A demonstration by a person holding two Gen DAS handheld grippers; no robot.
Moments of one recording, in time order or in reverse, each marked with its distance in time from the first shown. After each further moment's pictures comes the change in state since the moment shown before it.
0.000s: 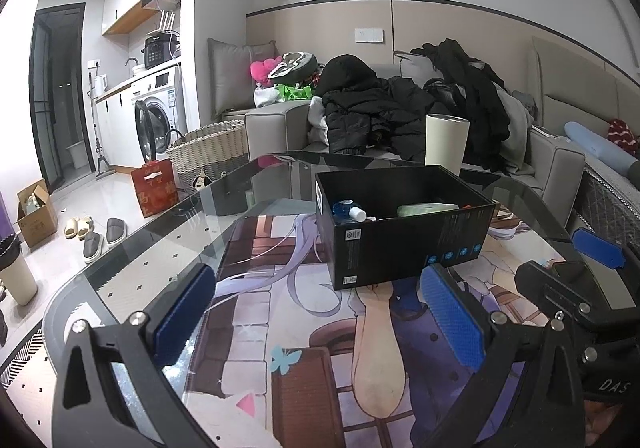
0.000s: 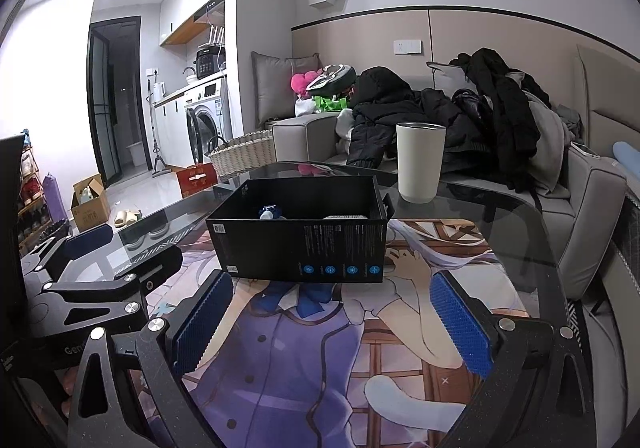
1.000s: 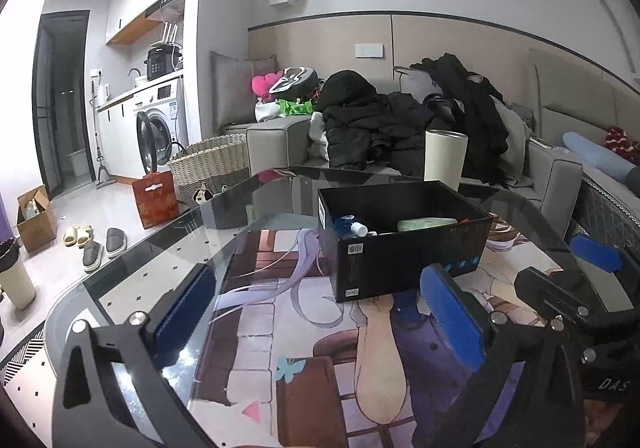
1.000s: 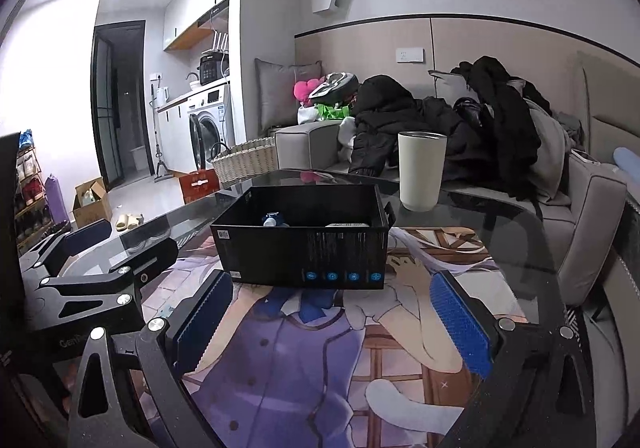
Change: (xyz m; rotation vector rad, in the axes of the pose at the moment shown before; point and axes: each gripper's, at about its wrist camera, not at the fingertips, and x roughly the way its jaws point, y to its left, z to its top) left arm -0.006 -0.001 0.003 -0.003 -0.050 0.000; right arm -0.003 0.000 0.000 -0.011 -0.020 0.002
